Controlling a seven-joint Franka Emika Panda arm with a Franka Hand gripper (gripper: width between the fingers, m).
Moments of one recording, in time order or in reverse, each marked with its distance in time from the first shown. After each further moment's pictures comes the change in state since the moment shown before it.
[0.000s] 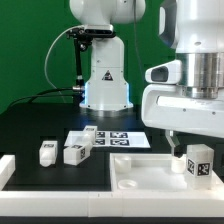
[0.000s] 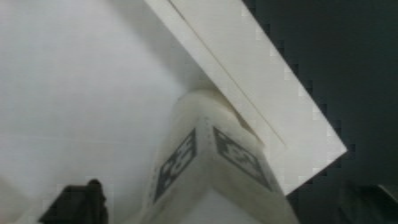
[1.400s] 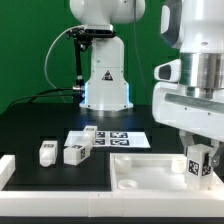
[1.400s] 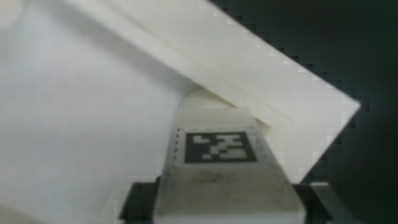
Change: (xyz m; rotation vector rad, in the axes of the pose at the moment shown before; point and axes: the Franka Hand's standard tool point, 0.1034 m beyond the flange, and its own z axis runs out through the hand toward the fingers) arm 0.001 0.001 0.001 -0.018 0.008 0.831
